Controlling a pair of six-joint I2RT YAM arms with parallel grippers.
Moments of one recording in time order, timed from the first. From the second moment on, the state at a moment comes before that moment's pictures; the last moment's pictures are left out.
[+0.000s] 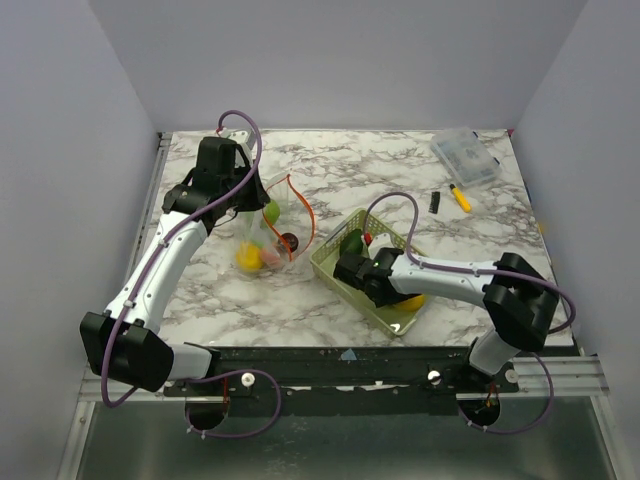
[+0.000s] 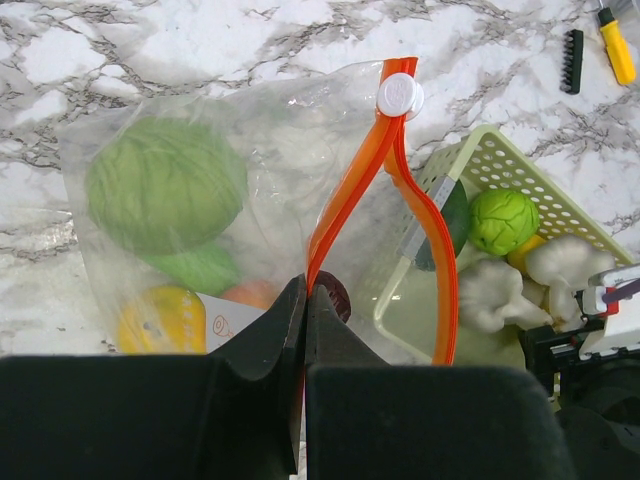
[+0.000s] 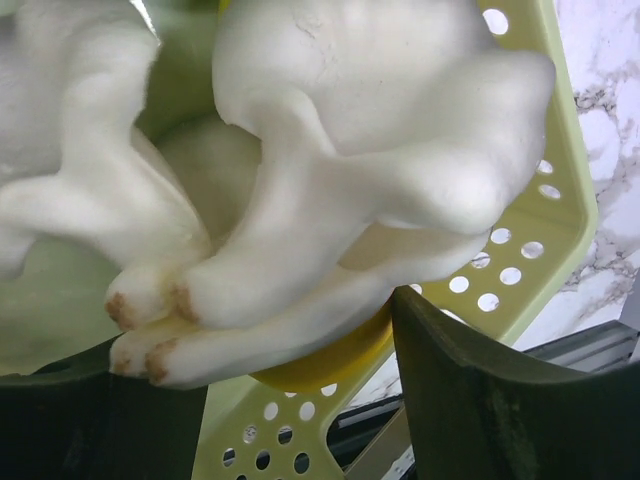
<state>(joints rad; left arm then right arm) -0.28 1.32 1.32 -0.65 0.18 -0.32 1.01 1.64 1.02 -0.99 0.67 0.79</state>
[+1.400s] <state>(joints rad) -0.28 1.33 1.32 -0.65 0.18 -0.32 1.00 1.15 0.99 -0.12 0.28 0.64</state>
